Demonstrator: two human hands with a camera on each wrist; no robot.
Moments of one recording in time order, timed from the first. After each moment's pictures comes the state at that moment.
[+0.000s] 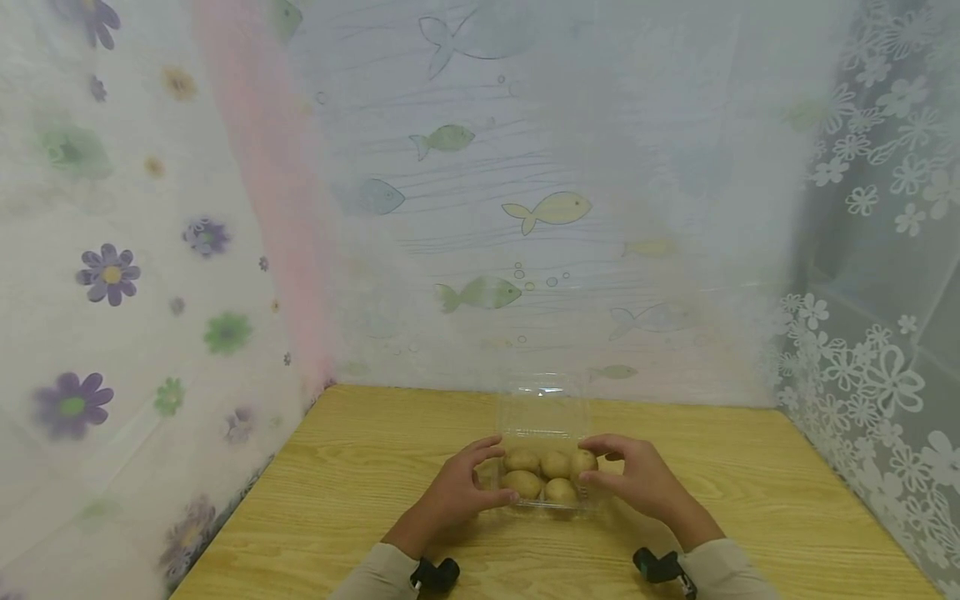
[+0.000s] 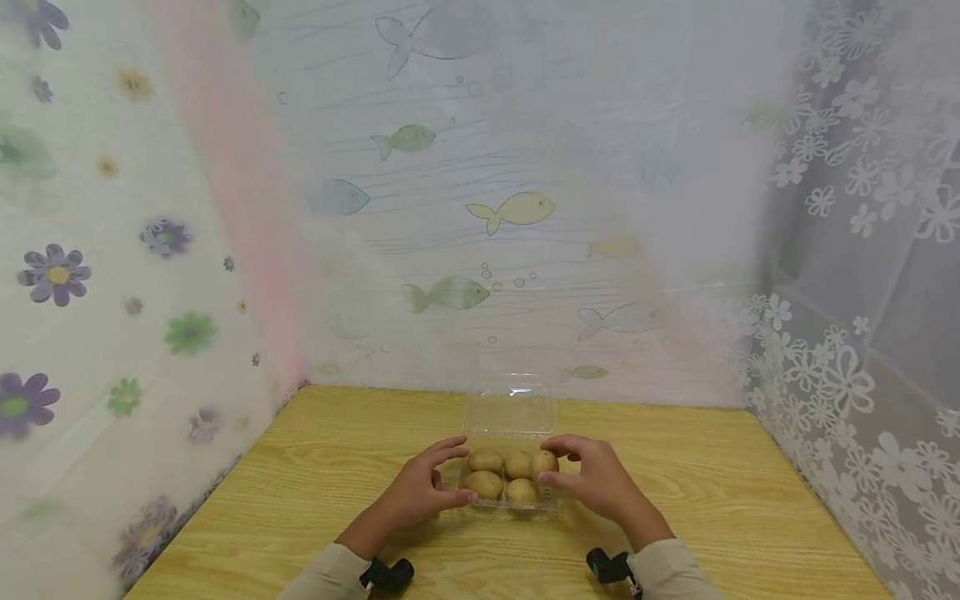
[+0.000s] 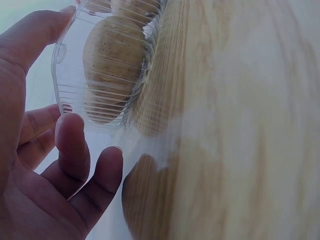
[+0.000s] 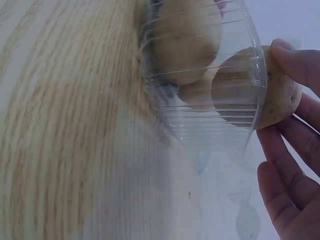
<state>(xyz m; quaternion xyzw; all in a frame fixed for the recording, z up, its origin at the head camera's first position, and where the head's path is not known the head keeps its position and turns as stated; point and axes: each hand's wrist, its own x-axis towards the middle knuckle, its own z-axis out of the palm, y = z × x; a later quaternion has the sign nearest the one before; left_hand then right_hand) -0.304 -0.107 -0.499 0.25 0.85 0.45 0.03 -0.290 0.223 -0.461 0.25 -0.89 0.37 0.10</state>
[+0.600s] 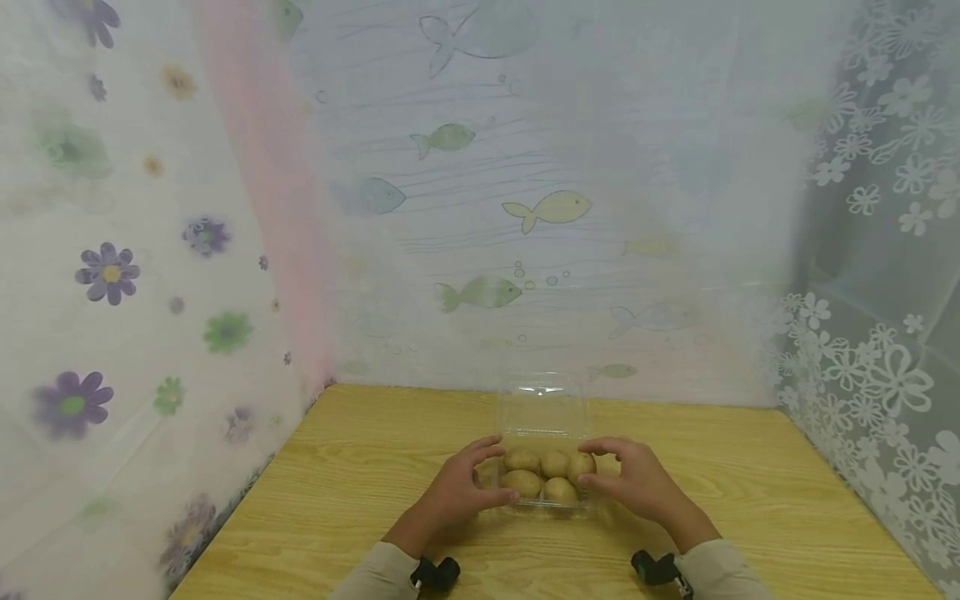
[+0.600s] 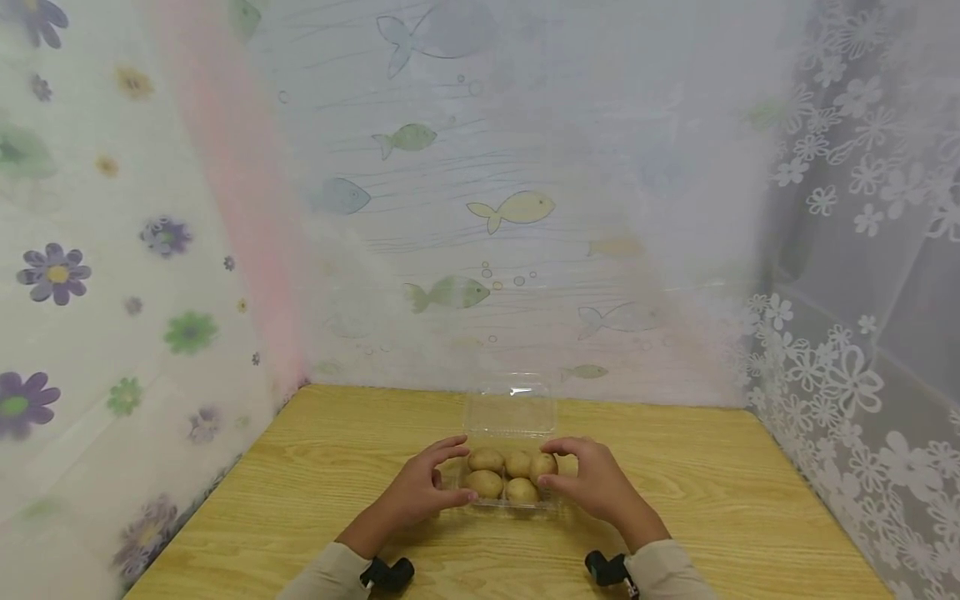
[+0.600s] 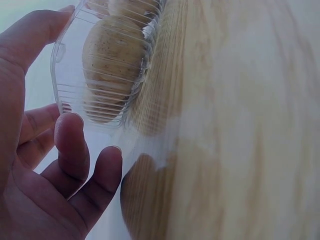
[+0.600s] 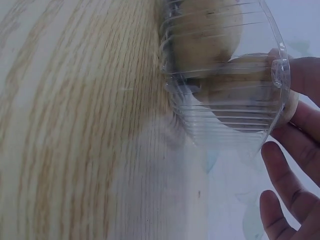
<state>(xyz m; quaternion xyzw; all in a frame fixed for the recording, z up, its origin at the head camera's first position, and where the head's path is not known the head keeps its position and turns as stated) -0.303 -0.106 -0.497 0.26 0.86 0.45 0.02 -0.293 0.220 -0.468 0.23 -0.90 0.36 0.09</state>
